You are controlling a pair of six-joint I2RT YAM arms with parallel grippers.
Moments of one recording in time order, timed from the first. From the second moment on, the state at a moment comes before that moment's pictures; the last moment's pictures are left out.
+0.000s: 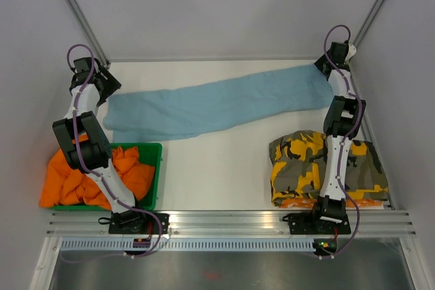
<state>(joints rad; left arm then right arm) 0.35 1.91 1.53 -0.42 0.00 -0.44 -0.21 2.75 2.44 -0.28 0.11 0.61</state>
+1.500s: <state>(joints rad) 0.35 1.99 1.57 -0.42 0.00 -0.44 -0.18 2.34 2.09 -0.24 -0.02 0.53</state>
